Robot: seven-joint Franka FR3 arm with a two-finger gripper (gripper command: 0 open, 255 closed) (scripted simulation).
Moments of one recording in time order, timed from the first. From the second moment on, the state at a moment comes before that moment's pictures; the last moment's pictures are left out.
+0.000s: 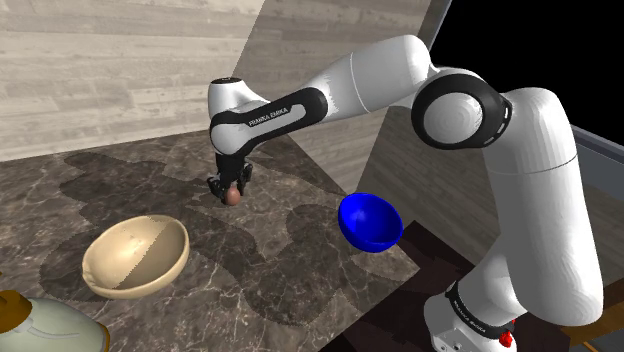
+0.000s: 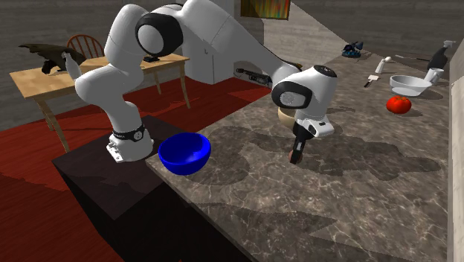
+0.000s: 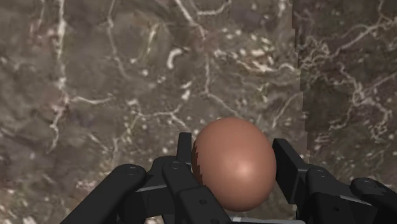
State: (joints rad) arm 0.24 0.73 0.18 -1.49 -0.05 2.13 0.22
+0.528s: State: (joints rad) arm 0.24 0.69 0.19 -1.49 -0.04 2.10 0.22
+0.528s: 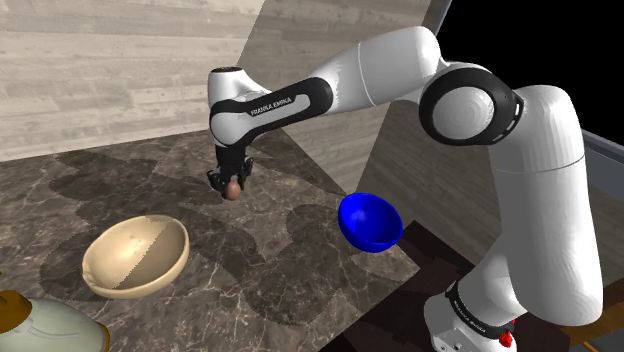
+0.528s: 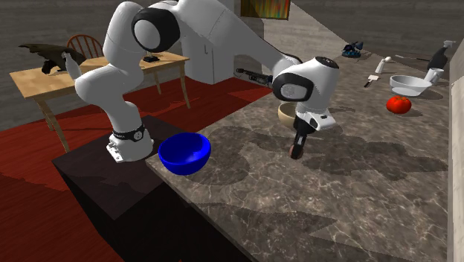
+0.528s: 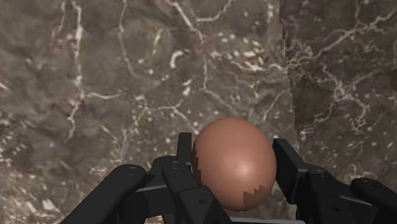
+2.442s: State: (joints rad) arm 0.22 0.50 0.20 -1.42 -0.01 1.83 0.22
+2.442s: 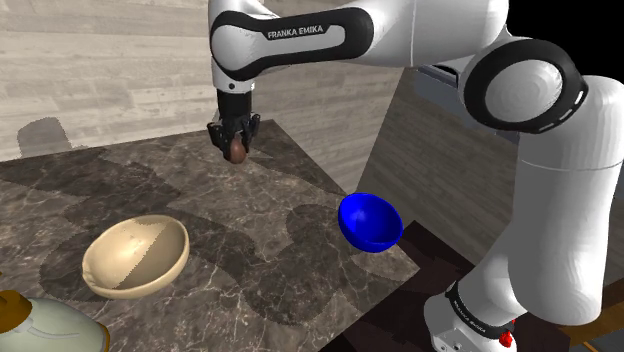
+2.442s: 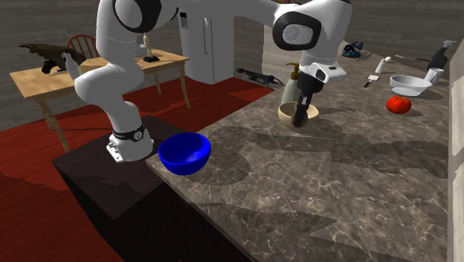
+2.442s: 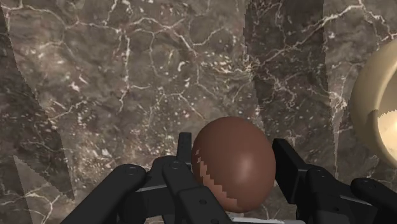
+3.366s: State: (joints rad) arm 0.11 -0.05 0.17 -2.15 0.09 2.01 0.05
